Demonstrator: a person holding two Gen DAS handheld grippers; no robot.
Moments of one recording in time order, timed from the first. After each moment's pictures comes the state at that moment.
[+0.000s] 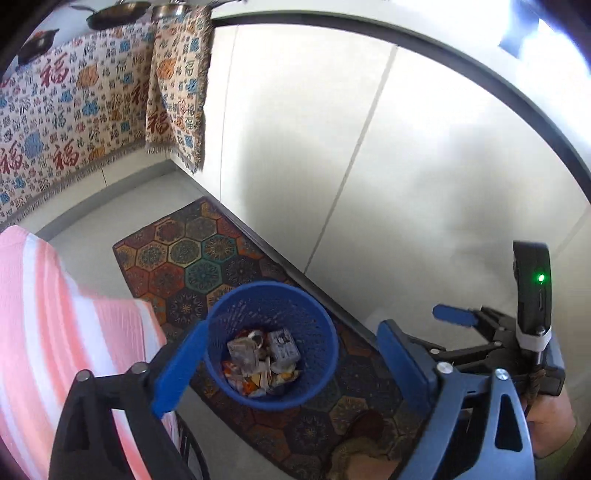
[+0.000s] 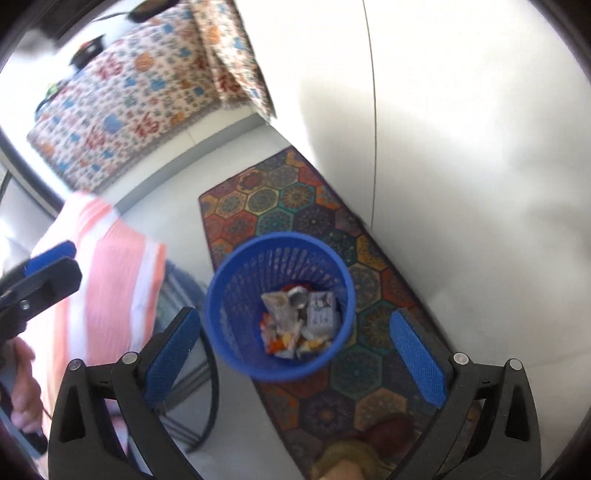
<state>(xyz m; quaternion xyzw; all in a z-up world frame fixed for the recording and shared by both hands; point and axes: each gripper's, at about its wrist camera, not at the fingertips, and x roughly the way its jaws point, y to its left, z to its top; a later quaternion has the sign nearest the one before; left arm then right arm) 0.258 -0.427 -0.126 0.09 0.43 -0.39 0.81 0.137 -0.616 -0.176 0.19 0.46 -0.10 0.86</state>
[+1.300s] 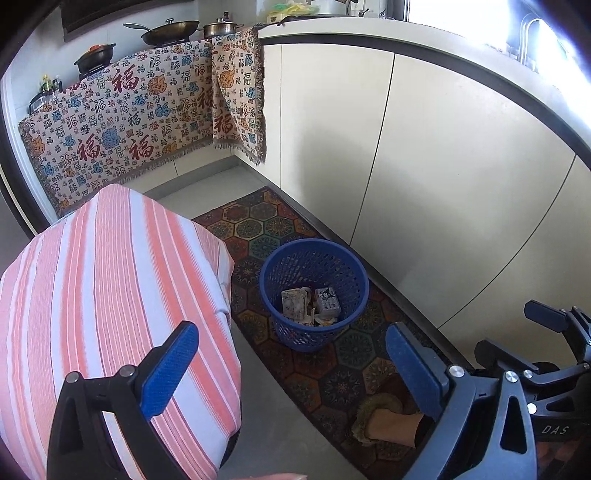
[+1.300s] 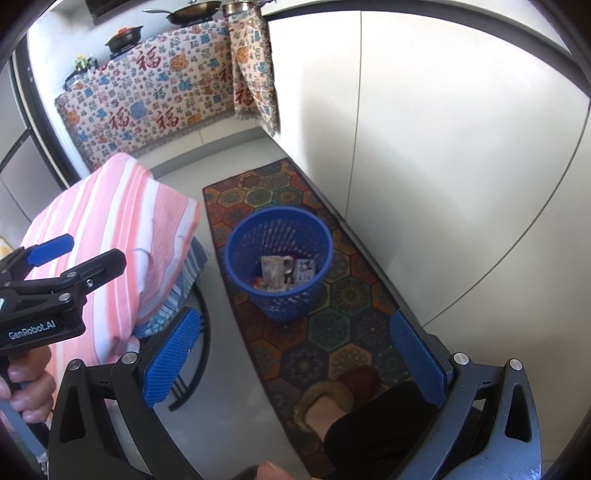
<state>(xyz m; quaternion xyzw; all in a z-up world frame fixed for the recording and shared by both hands) 0.138 -0.343 -0.081 0.12 0.42 -0.28 0.86 0.007 -0.524 -0.109 0.13 0.44 -0.15 0.88</state>
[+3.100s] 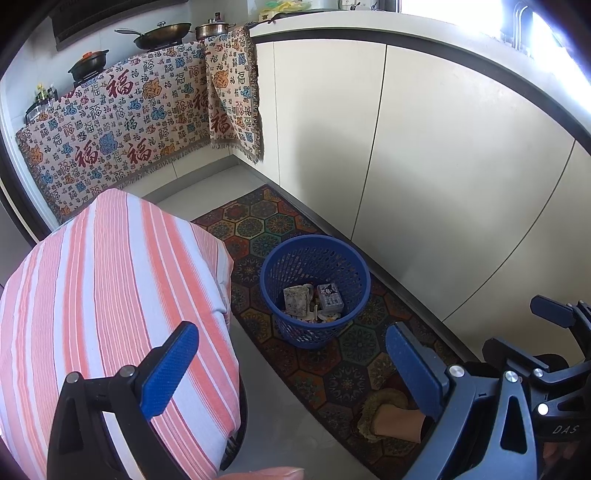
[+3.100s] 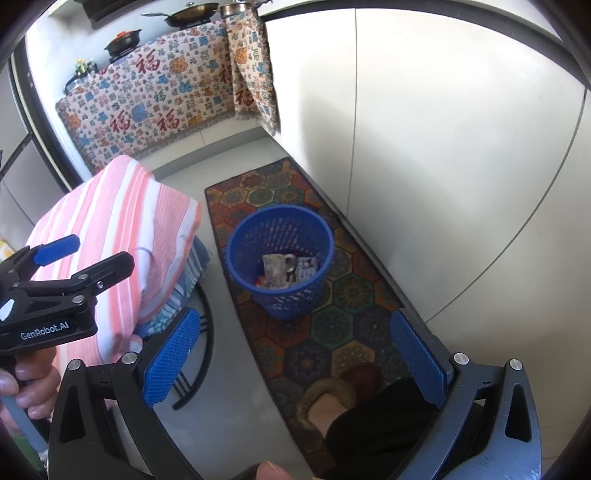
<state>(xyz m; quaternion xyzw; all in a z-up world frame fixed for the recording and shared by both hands) 0.132 -0.349 -0.083 0.14 0.42 -0.28 0.85 0.000 -0.525 -0.107 0.14 0.44 -0.14 0.87</state>
